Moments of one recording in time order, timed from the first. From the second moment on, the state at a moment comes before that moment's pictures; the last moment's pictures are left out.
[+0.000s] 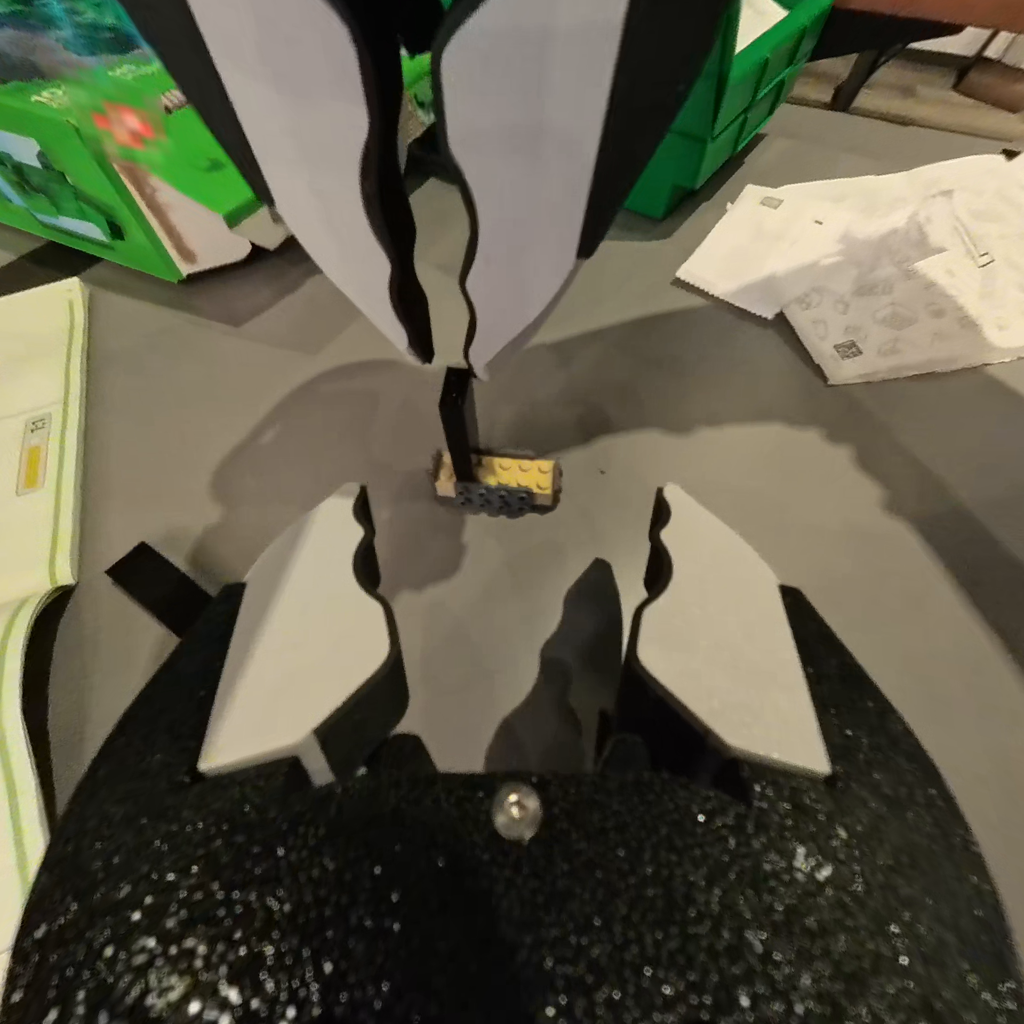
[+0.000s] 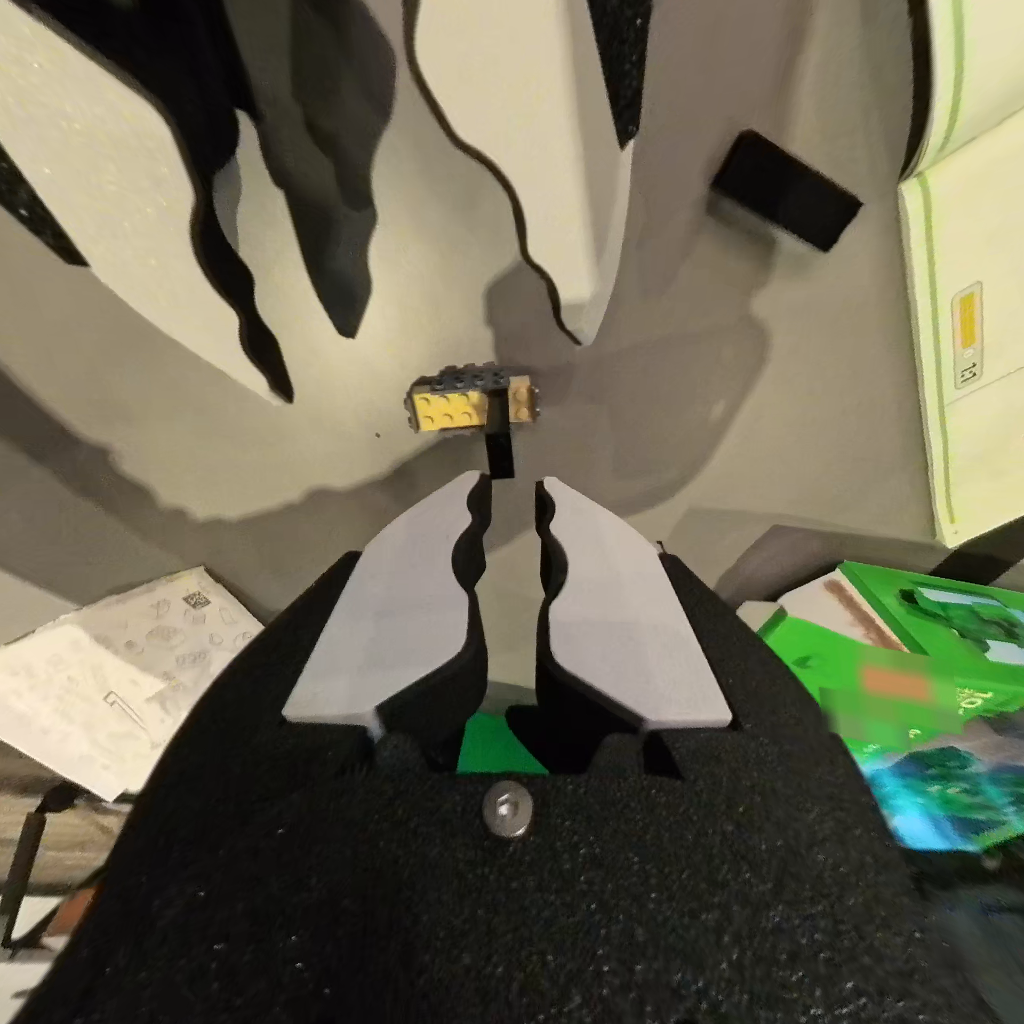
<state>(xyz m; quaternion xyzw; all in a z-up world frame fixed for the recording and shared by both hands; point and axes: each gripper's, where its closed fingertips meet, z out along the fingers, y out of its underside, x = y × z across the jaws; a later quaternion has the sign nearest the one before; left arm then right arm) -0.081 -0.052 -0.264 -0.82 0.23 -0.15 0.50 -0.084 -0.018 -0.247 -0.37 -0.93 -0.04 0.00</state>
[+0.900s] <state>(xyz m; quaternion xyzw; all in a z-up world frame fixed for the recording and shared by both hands) -0.098 -0.059 -0.256 -0.81 0.20 -0.20 0.52 -0.082 -0.023 -0.243 -0.37 -0.93 -0.01 0.03</state>
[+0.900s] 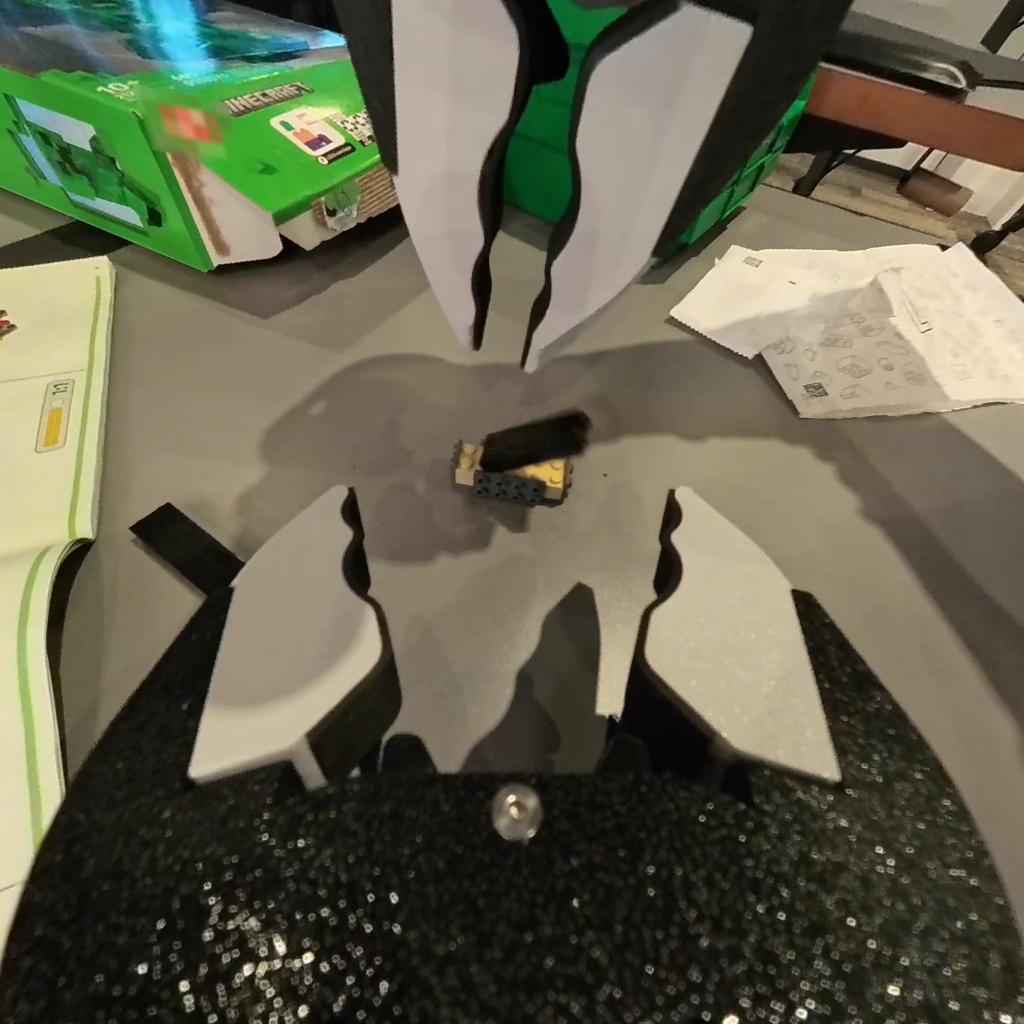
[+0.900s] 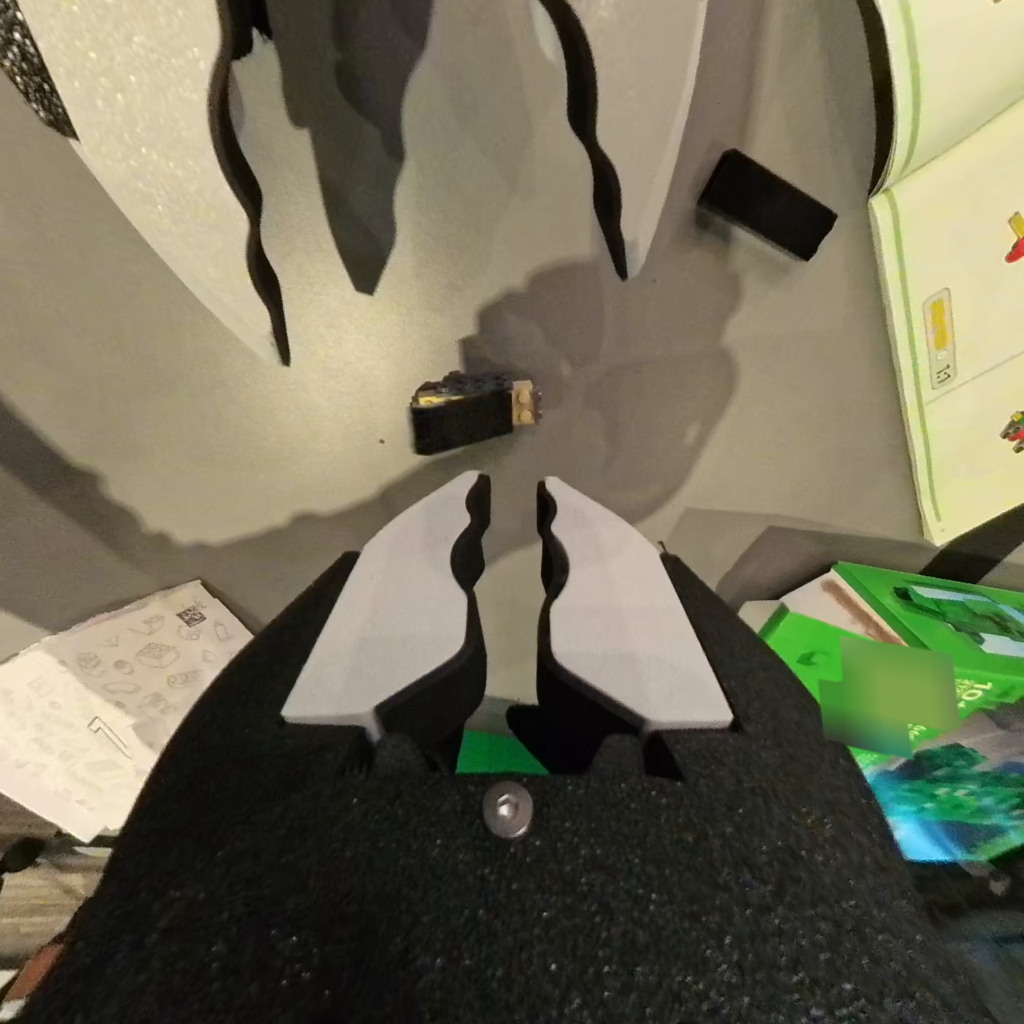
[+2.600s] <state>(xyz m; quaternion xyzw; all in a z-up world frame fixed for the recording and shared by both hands) -0.094 -0.089 -0.188 -0.62 0.32 0.01 0.71 -0.125 -0.111 -0.183 -0.60 -0.33 0.73 0.09</state>
